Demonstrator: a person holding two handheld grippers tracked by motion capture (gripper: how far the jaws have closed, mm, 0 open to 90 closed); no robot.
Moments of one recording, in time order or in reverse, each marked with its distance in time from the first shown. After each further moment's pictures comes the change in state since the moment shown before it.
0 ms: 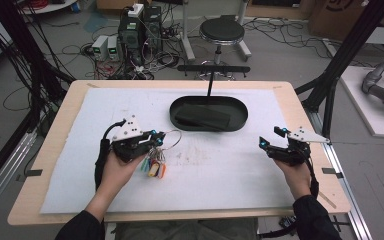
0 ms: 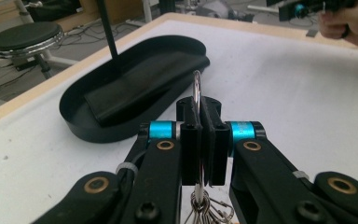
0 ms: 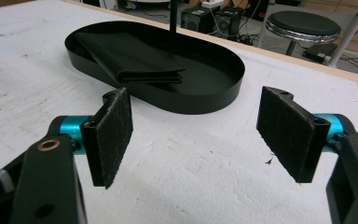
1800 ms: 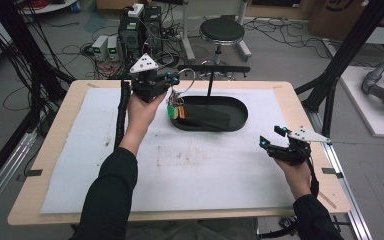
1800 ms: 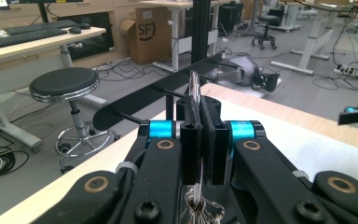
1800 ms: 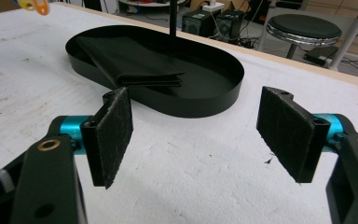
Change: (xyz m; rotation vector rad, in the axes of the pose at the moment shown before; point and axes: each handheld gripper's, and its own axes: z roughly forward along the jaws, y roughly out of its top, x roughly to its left) left arm 0.083 0.101 0.069 -0.155 0.096 -0.094; right arm -0.003 0.000 0.001 -0.013 0.009 0.004
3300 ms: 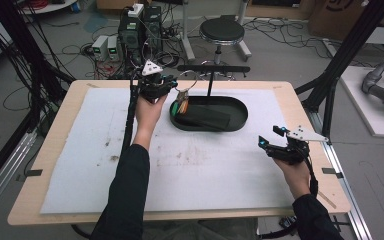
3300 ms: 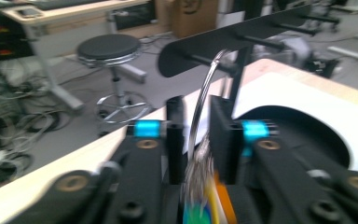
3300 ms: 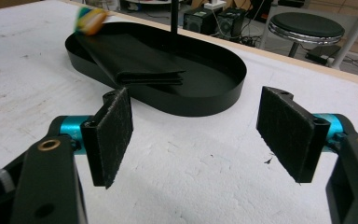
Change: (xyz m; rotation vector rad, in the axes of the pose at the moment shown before) left arm 0.027 -0.039 0.033 0.105 0.215 -0.029; right arm 0.000 -0.001 0.004 0.008 0.003 -0.009
